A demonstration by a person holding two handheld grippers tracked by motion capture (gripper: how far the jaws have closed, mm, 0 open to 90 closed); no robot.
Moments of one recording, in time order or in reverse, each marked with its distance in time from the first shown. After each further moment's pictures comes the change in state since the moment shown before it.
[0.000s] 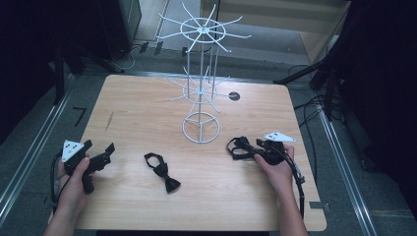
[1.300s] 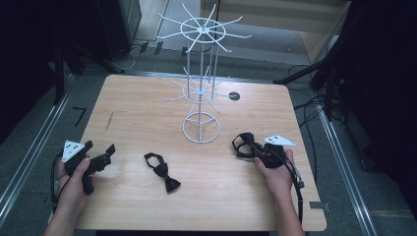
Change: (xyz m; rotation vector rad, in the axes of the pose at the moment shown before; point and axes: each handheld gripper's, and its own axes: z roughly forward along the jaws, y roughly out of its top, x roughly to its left) left arm -0.001 -0.001 -0.001 0.015 -0.008 0.005; right arm 0.010 -0.004 -0.010 -0.017 -0.057 0.002
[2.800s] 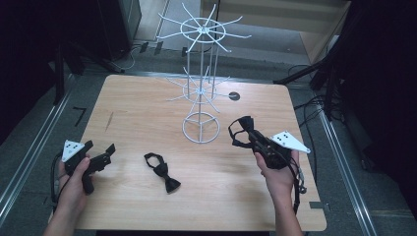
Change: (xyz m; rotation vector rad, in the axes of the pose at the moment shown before) left arm 0.001 0.000 0.001 0.000 -0.007 -0.010; right arm 0.041 0.041 -0.063 -0.306 0.052 -0.011
